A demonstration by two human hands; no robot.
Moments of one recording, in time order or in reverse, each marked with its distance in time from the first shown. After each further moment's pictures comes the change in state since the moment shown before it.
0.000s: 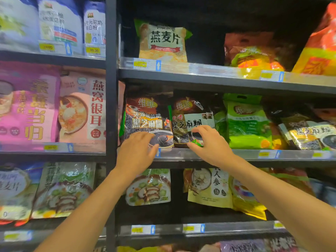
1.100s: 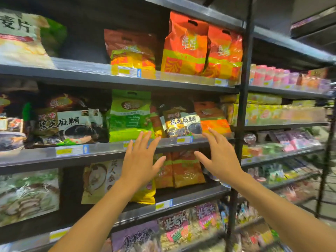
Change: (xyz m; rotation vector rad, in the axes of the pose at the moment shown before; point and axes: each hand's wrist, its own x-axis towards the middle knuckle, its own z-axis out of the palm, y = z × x) left_hand -0.009 0.468 0.121 -0.104 0.003 0.279; right_hand -0.238 0.383 -0.212 -0.269 0.184 0.269
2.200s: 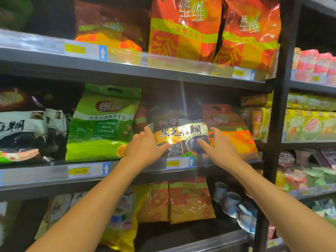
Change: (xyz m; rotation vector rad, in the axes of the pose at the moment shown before) left_hand 0.213 0.021 0.135 -0.071 -0.269 -0.385; right_hand 0.204 0.135 0.157 0.313 -0.121 0.161
